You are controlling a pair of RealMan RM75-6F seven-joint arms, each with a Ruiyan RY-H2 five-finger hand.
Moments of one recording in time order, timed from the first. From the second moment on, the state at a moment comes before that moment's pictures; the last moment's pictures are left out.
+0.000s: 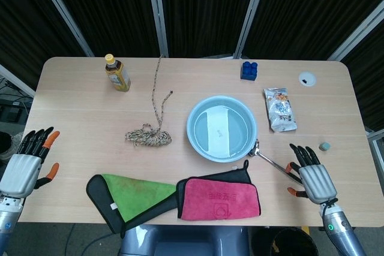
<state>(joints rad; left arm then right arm) -0.17 -1.19 -0.02 -1.52 1.60 1.46 0.02 0.20 -1.35 0.01 -1.39 -1.57 1.28 -0.07</state>
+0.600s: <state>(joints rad) -0.20 -1.19 -0.02 -1.52 1.58 1.41 0.01 0.29 -1.48 0.06 -1.23 -1.45 1.15 -0.12</state>
